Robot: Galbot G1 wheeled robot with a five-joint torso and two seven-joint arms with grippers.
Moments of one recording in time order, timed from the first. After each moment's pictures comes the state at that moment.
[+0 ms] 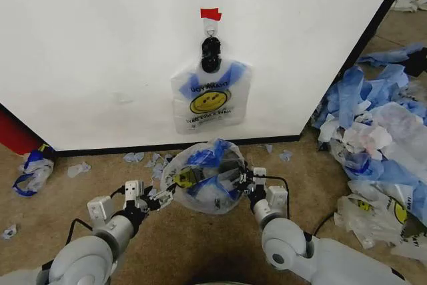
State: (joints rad) left arm 1.22 -0.36 0.00 -2.35 -1.37 -0.06 -0.60; right arm -0.82 0.84 -0.47 2.01 0.95 0.03 0.82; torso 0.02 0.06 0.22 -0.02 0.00
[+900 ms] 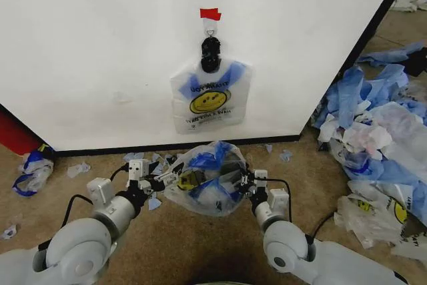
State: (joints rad) left arm 1.11 -0.33 0.04 -2.34 -1.28 -0.06 -0.47; right arm -0.83 0.83 -0.47 2.01 0.92 0.03 0.80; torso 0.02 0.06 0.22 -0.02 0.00
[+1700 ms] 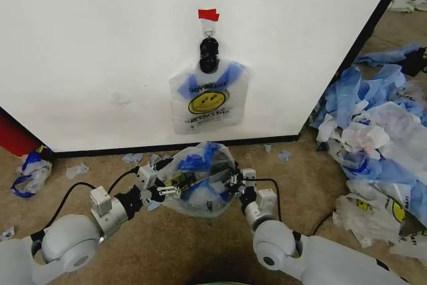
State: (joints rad) left arm 1.06 -0.26 0.11 -2.12 -0.88 -0.25 -0.01; right arm -0.68 0.89 -0.67 1.92 0.92 0.05 0.80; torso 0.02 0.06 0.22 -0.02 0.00
